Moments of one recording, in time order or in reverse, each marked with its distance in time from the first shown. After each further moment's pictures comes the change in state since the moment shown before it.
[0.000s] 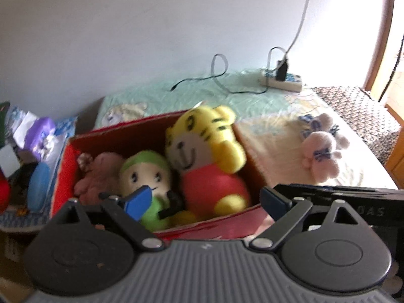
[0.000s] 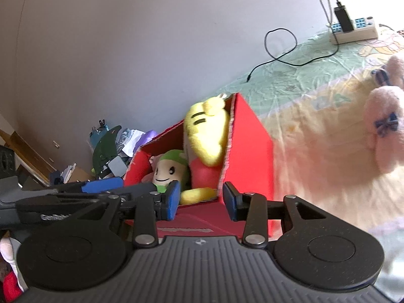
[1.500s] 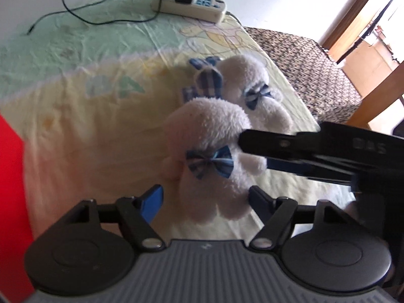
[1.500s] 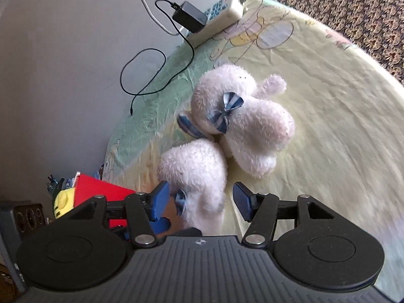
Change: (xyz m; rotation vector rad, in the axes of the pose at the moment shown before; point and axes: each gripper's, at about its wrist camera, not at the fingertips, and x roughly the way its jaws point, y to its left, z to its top) left arm 0.224 -0.196 0.035 -0.039 0.321 -0.330; right arm -0.027 -0.240 0.085 0.350 0.081 -0.150
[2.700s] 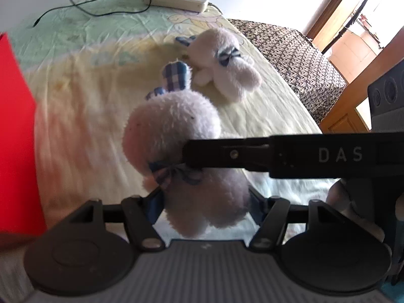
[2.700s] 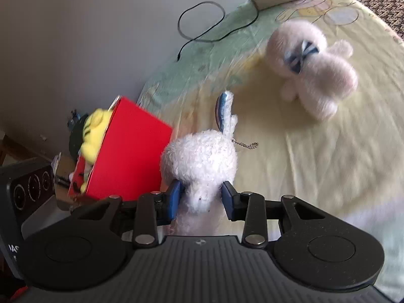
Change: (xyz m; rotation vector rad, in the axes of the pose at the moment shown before) left arm -0.049 -0.014 -0.075 0.032 0.000 -0.021; right arm -0.022 0.045 -0.066 -0.270 0.158 0.103
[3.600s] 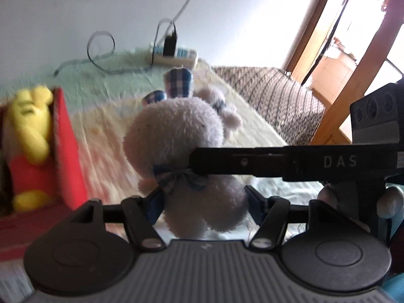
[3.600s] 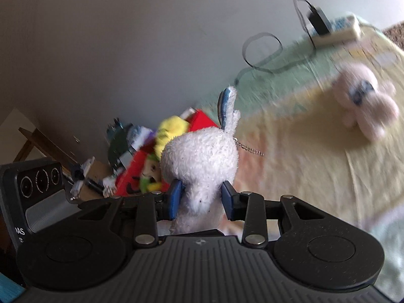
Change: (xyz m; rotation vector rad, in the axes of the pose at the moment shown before) left arm -0.116 0.013 -0.029 0.096 -0.238 -0.019; right arm -0.027 0.088 -0.021 -0.133 -0.188 0.148
